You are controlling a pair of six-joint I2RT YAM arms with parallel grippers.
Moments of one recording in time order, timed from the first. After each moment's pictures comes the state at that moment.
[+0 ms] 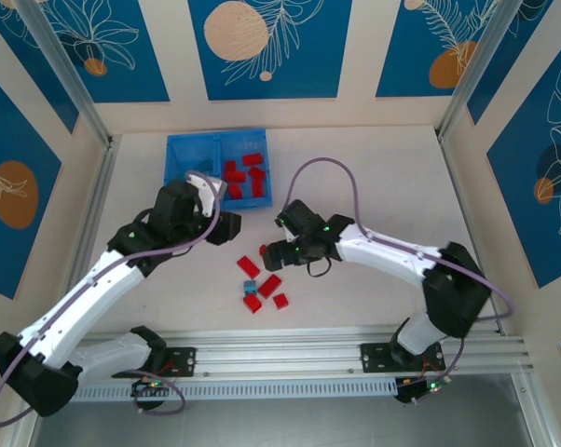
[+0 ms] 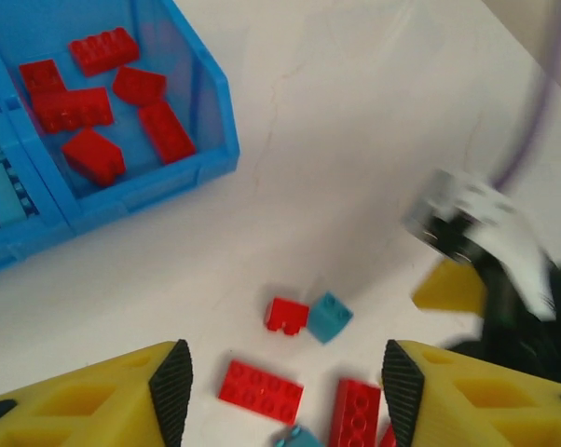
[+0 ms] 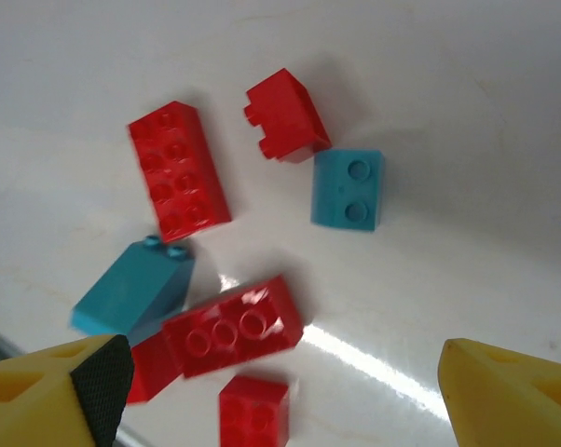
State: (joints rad) left arm -0.59 1.03 1.04 -0.65 0.08 -0.23; right arm 0.84 1.58 1.09 -0.62 -0.10 0.50
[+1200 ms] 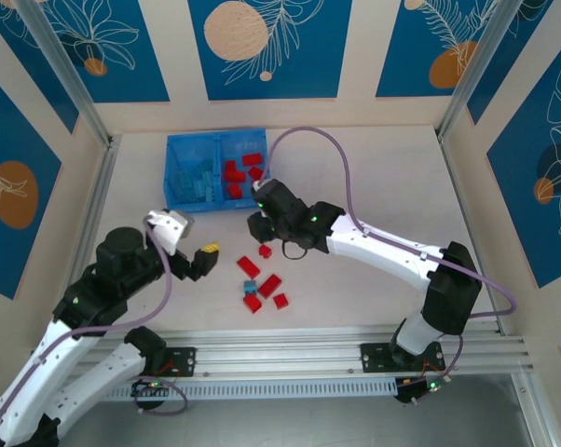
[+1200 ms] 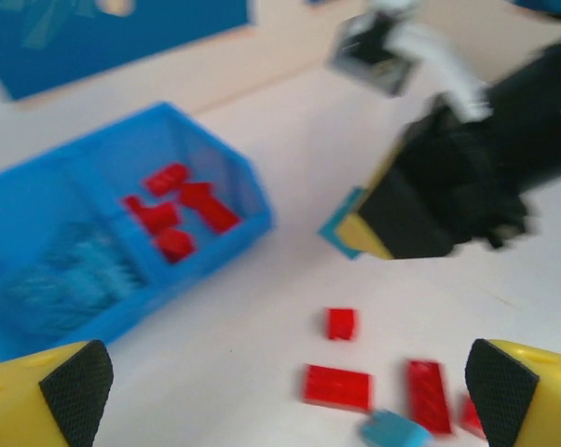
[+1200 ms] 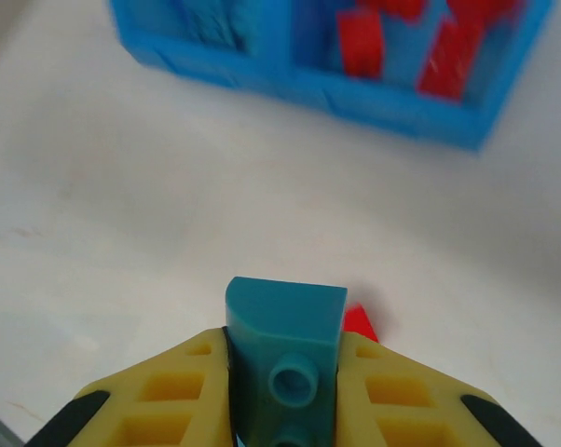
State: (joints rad) left arm -0.59 0.56 0.86 -0.64 -0.03 0.04; right arm 0.97 1.59 1.39 -0.56 0.17 0.45
